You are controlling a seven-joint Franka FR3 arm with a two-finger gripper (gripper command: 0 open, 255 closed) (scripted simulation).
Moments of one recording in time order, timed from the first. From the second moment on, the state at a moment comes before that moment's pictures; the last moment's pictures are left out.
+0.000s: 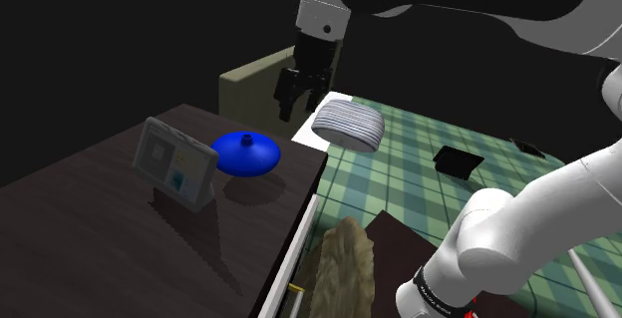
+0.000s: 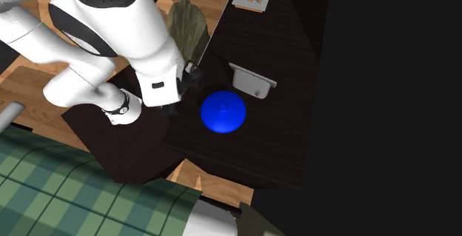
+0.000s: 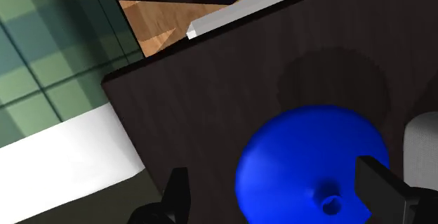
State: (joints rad) arm 0.09 -0.38 0.22 -2.03 0.14 1.69 0.16
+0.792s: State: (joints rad) arm 0.18 0.02 0.37 -1.62 0.11 1.64 0.32
